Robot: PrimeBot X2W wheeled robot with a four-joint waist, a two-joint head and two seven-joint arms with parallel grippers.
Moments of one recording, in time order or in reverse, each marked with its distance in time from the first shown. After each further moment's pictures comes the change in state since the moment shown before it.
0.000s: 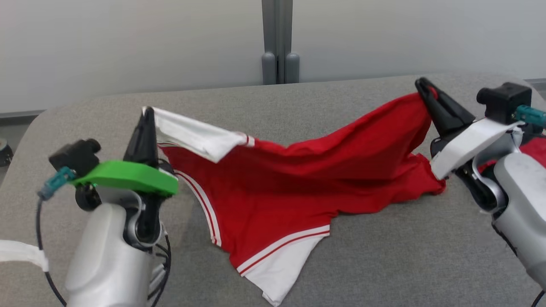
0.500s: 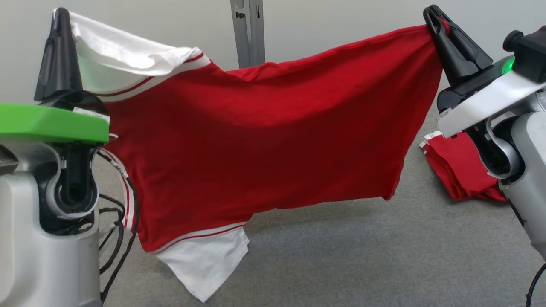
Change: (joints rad) left arm -0.050 0.076 0.118 -0.590 -0.118 0.206 0.265; right arm -0.108 0.013 -0.091 -0.179 -0.077 0.000 0.018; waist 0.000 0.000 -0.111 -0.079
